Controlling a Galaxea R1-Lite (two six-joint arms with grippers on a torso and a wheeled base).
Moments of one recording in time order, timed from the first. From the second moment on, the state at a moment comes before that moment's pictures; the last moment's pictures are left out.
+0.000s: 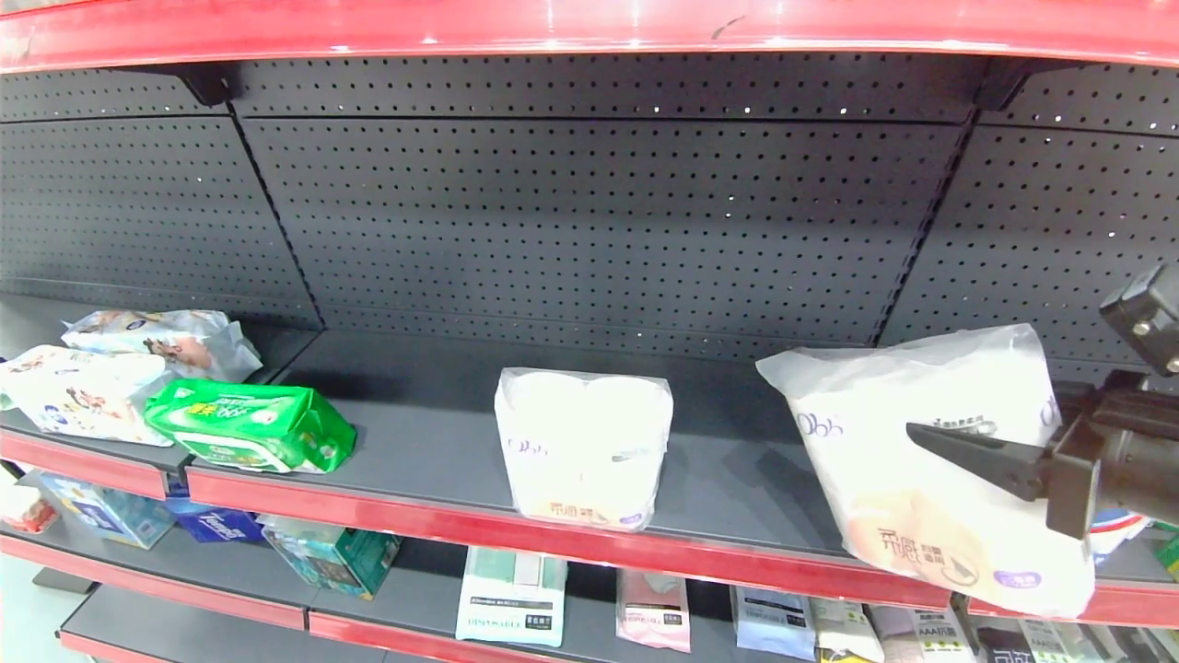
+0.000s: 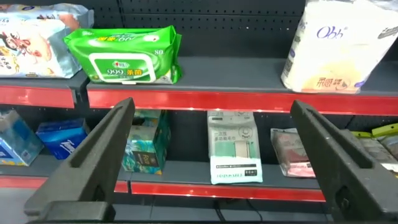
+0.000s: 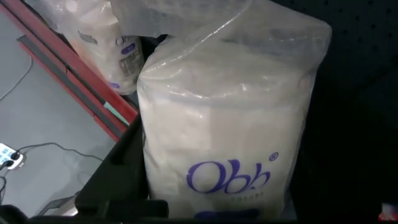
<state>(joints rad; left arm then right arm) -0.04 0.07 -0.01 -0.04 -0.07 -0.01 0.24 1.18 -0.58 -0.26 0.27 -0.23</state>
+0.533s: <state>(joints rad) -0.04 0.07 -0.01 -0.04 -0.07 -0.01 0.27 1.36 -0.57 -0.48 0.25 -0.21</state>
